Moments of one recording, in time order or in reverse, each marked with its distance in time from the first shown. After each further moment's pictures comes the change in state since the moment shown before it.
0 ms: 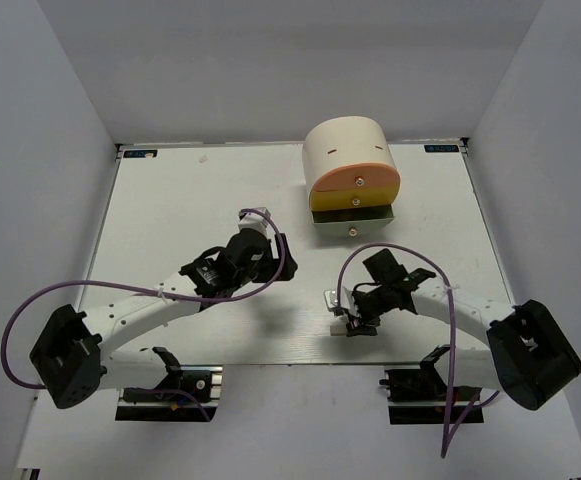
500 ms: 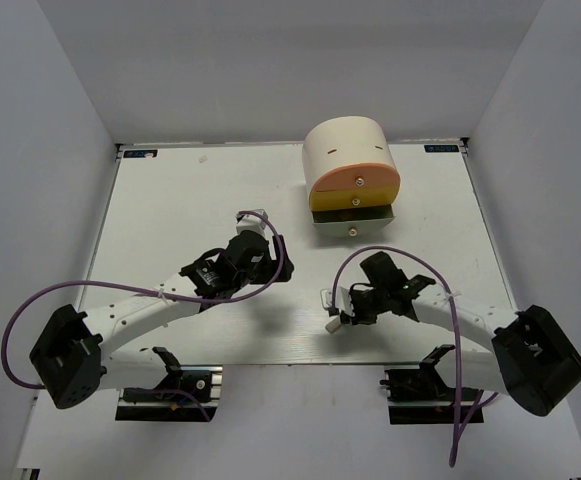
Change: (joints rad) left arm 0.000 -0.002 -0.015 -0.014 -0.039 -0.003; right arm 0.065 -0.026 -0.041 0.167 0.154 0.113
